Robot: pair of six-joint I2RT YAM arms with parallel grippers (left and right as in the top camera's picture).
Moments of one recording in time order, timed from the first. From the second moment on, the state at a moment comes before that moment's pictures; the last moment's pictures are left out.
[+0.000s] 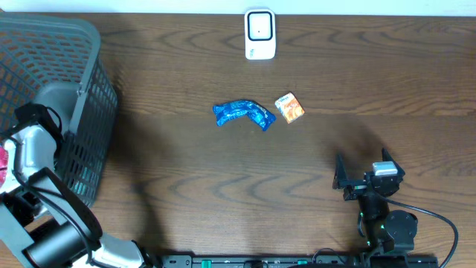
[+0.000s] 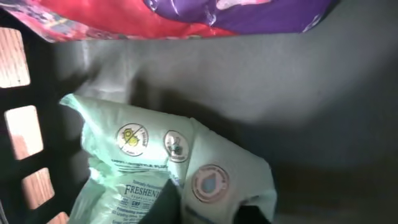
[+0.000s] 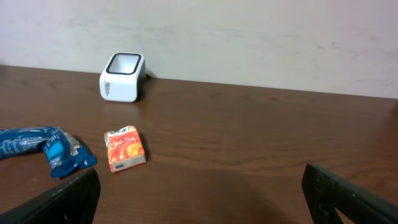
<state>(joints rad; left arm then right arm) 0.60 1.74 1.12 -0.95 -0.22 -0.87 0.02 0.01 0.01 -0.07 -0.07 -0.05</state>
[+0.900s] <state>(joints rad) 0.48 0.99 1.27 -0.67 0.07 -0.85 0.02 0.01 0.01 -0.07 -0.07 -0.05</state>
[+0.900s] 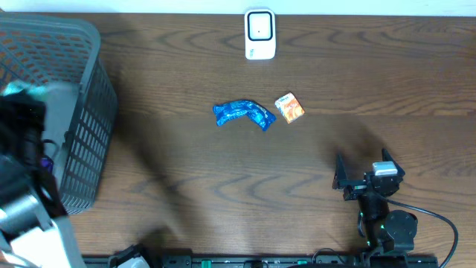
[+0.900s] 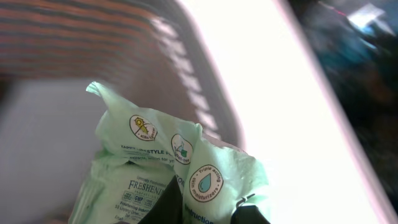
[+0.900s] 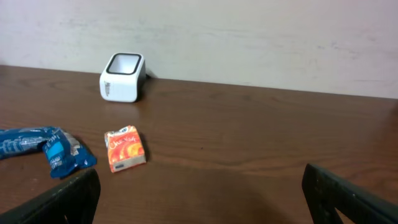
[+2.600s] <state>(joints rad) -0.52 1.94 1.27 -0.37 -0.12 -0.67 0.02 0.01 0.01 -0.07 -0.07 -0.05</state>
